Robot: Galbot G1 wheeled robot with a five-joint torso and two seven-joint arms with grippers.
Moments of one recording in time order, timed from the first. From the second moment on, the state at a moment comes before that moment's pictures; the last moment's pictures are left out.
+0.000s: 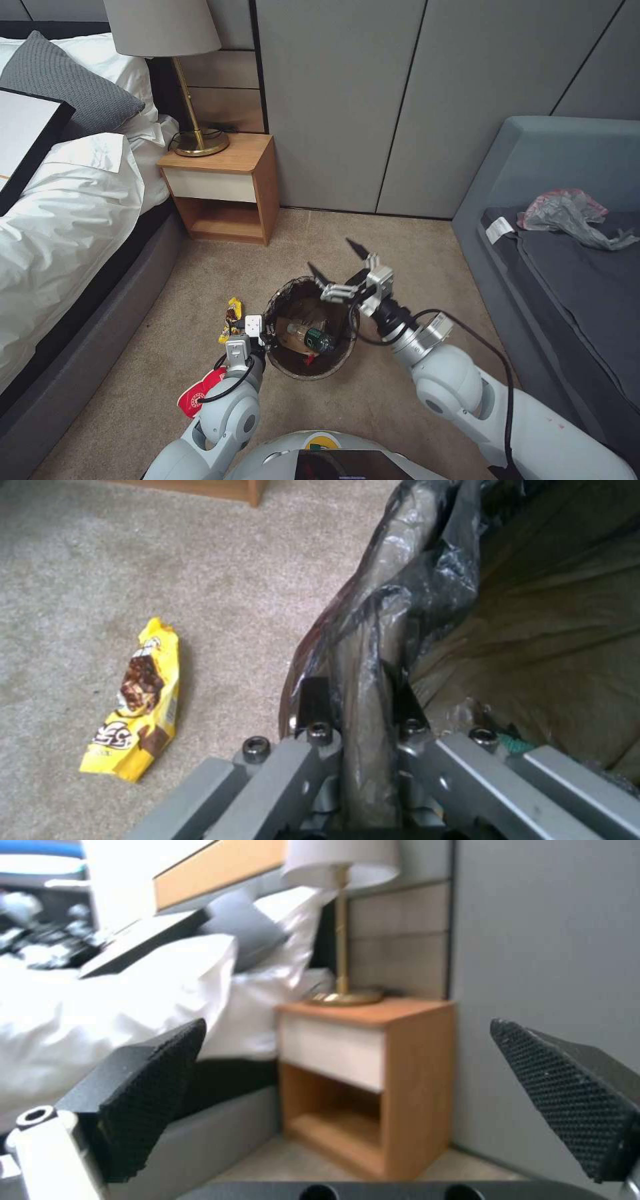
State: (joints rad) left arm 1.45 -1.19 -0.13 -2.06 -0.57 0.39 -0.54; right arm -1.17 0.77 -0.02 2.23 0.57 0.22 0.16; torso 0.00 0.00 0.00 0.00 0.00
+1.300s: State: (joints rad) left arm 1.46 -1.17 -0.17 -2.06 -0.57 0.35 -0.53; right arm -1.67 1.10 0.42 2.08 0.20 0.23 0.38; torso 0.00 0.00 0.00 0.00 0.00
